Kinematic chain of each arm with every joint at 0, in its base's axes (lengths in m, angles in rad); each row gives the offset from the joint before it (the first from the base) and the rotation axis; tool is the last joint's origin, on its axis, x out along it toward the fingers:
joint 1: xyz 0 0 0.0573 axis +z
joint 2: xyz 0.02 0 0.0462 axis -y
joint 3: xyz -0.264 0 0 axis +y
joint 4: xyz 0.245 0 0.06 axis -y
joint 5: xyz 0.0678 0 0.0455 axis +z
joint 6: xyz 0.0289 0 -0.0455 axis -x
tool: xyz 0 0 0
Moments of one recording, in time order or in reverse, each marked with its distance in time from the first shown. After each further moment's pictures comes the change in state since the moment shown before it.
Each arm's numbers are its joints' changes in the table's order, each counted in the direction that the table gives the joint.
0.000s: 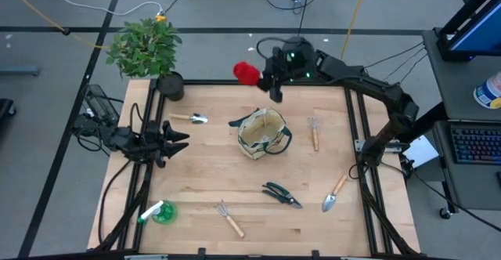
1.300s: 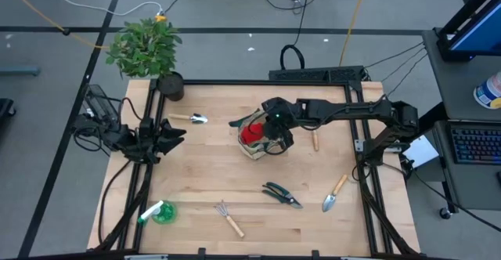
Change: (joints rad) left arm 0.000 0.000 0.000 0.165 0.001 0.033; right arm 0.313 0.014 0.361 -0.020 -0.335 0.420
